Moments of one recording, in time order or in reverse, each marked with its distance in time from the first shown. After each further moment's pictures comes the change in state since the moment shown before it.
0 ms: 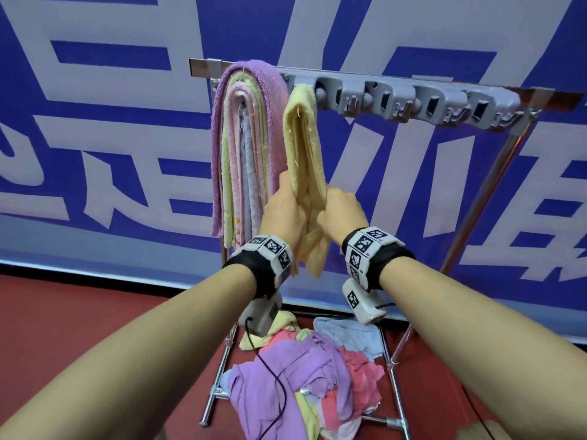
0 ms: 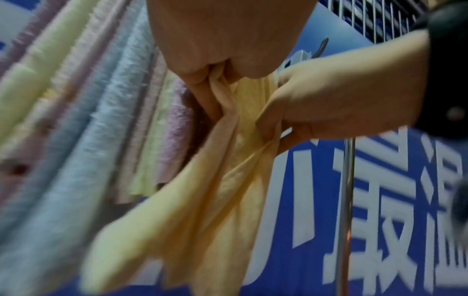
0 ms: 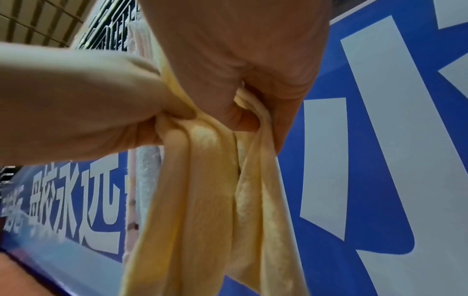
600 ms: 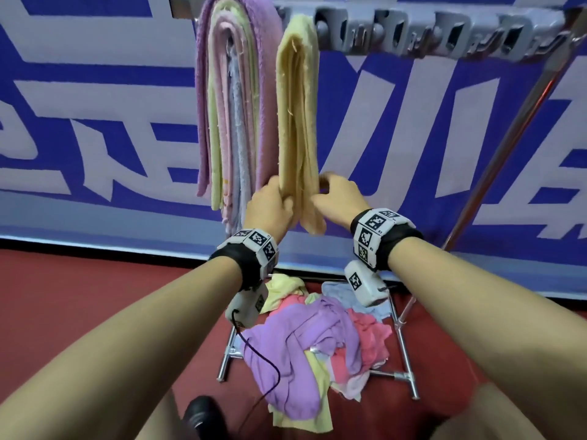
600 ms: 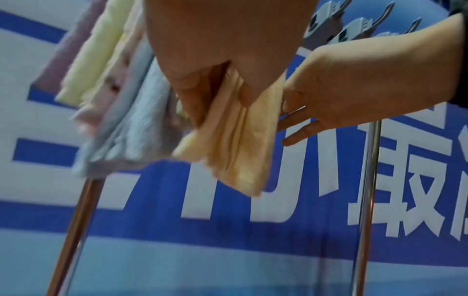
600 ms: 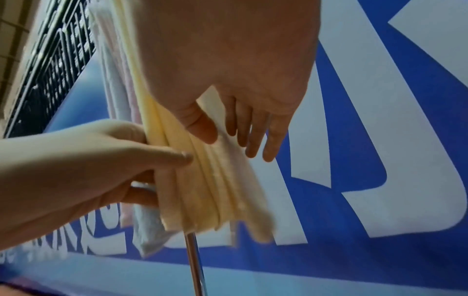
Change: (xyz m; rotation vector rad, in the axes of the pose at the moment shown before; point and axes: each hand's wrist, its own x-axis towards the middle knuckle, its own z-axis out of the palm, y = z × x) left_hand -0.023 -0.076 0.012 0.234 -0.101 -0.090; right_hand -0.015 0.033 0.051 0.274 -0.165 0.136
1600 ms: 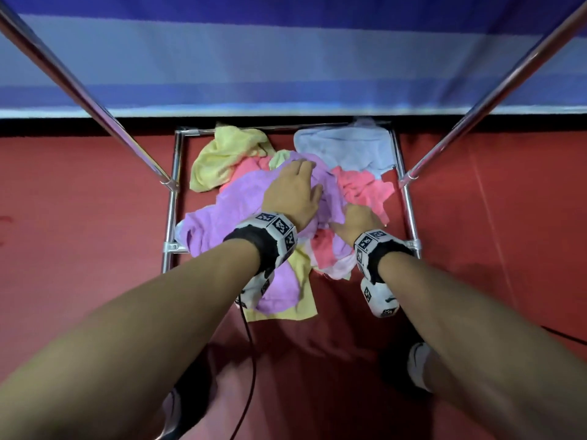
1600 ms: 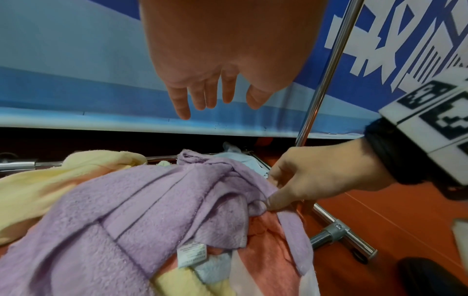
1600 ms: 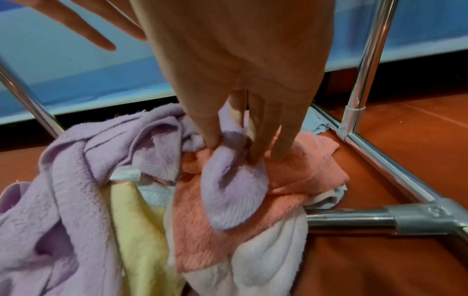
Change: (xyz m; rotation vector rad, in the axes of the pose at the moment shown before) left_hand -0.104 -0.190 0.363 0.185 -0.635 0.060; right_hand -0.046 0.429 0.260 -0.316 -0.397 0.573
